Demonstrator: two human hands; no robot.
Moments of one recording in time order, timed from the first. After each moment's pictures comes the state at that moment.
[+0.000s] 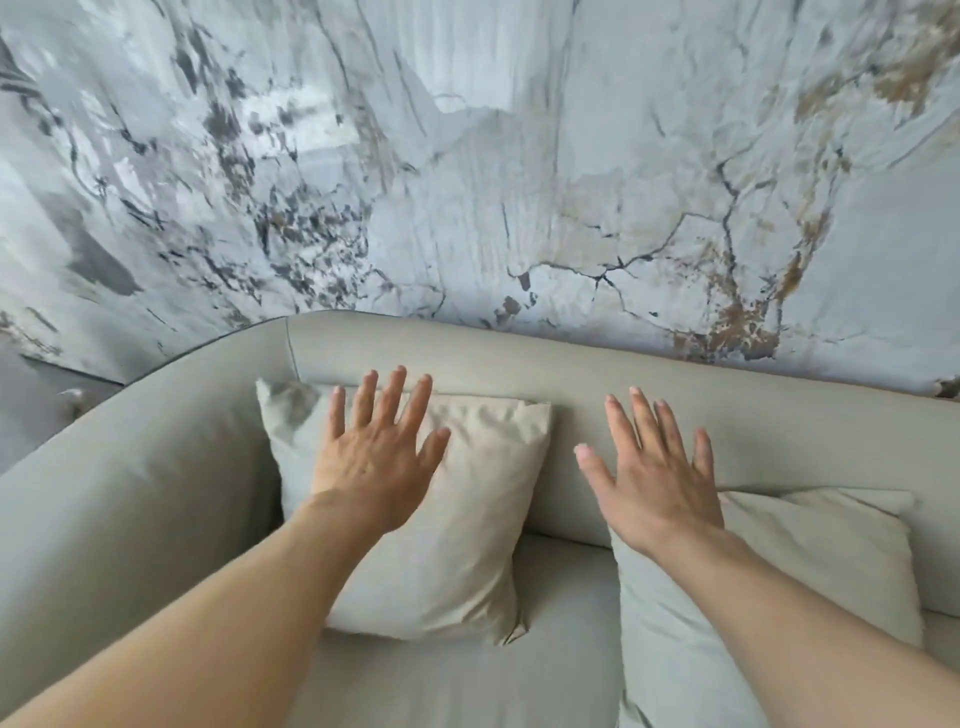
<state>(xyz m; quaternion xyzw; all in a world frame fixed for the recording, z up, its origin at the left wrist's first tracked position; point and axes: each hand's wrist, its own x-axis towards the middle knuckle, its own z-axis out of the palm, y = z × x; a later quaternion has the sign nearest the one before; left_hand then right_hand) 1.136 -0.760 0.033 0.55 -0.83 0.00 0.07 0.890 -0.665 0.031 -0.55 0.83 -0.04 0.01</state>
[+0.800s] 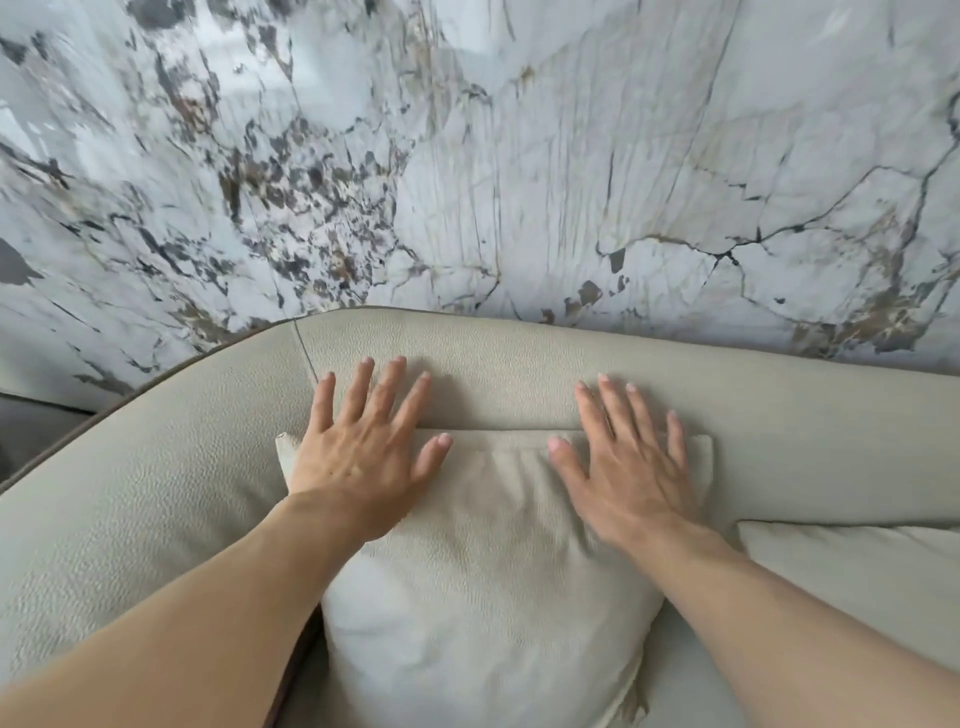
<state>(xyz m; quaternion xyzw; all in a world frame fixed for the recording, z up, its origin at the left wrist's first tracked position) 1.222 -0.947 -0.051 0.47 -0.88 0.01 0.05 1.005 -0.841 -0.043 -0.53 0.85 -0.03 0.01</state>
